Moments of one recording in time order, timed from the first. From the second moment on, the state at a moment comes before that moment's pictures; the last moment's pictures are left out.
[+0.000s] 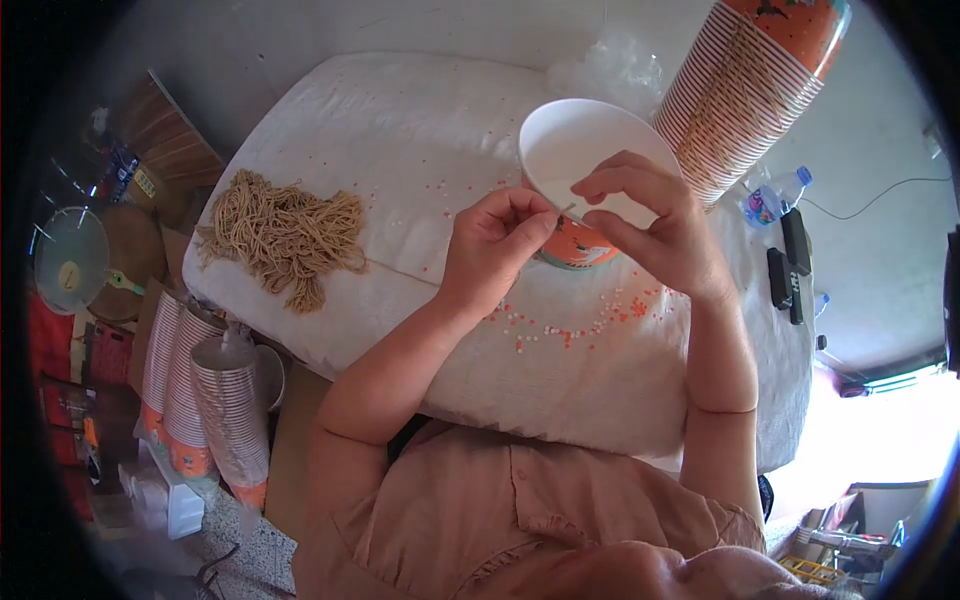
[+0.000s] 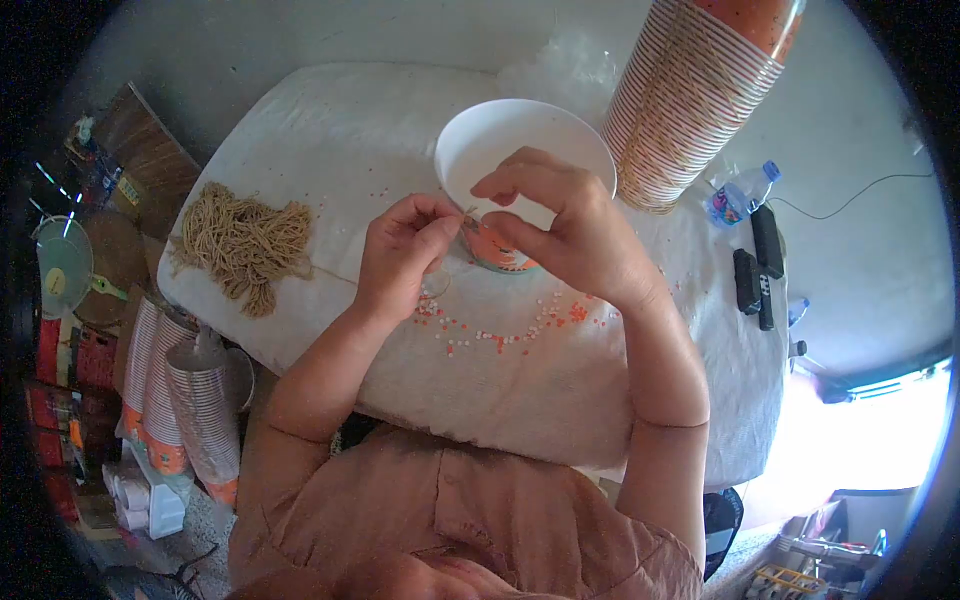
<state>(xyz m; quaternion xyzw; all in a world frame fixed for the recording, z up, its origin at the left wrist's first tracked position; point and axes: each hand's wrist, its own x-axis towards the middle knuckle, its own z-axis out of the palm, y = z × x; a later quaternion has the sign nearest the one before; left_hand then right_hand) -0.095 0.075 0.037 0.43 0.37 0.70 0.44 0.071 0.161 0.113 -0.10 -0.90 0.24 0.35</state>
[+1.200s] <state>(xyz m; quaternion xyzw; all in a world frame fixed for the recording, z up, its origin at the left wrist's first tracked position) -0.094 0.074 0.032 0.44 0.33 0.69 0.47 0.071 0.159 0.115 -0.09 -0.91 0.20 0.34</state>
